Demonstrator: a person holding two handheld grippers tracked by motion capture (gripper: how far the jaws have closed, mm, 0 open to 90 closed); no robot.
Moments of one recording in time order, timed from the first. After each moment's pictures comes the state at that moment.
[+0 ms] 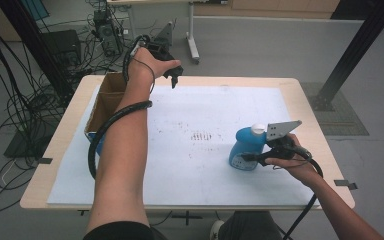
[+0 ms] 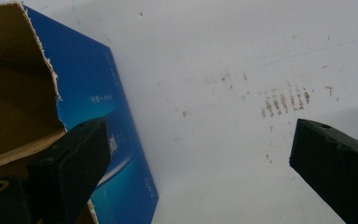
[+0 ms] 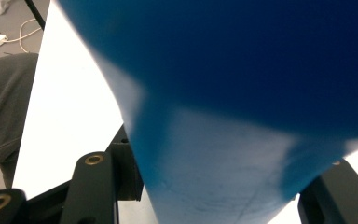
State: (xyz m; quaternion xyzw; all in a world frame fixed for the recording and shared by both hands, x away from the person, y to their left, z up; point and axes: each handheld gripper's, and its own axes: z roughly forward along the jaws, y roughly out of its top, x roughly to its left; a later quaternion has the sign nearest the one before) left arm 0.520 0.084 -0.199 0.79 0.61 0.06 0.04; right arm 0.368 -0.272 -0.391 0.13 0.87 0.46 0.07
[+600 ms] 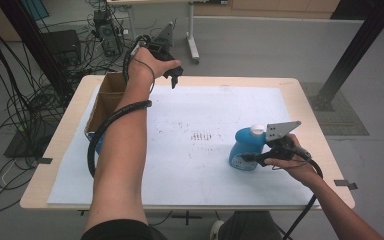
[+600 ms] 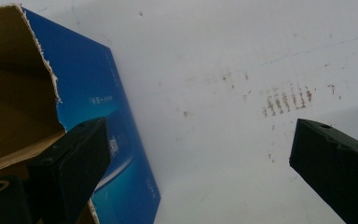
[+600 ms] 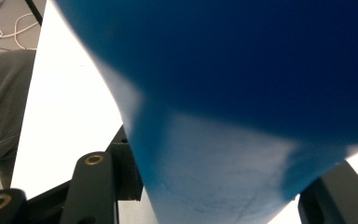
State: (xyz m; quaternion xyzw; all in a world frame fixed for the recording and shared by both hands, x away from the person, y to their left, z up) left arm 0.521 0.083 -0.201 0.80 0.60 0.06 0.04; right arm 0.365 -0.269 -0.389 0.13 0.88 0.45 0.08
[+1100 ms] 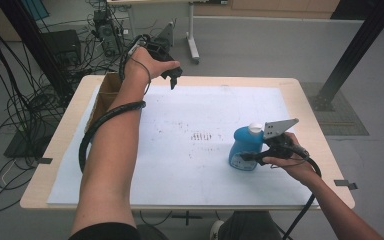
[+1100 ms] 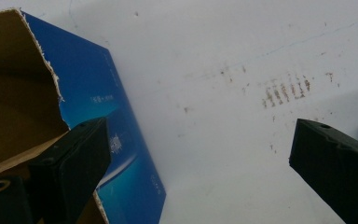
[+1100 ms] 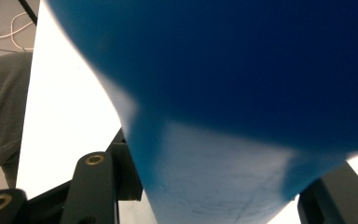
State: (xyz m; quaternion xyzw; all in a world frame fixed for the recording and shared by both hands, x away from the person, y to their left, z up) left arm 0.514 0.086 -0.195 0.81 0.58 0.06 0.04; right arm 0.367 -0.265 -0.384 0.15 0.88 0.44 0.07
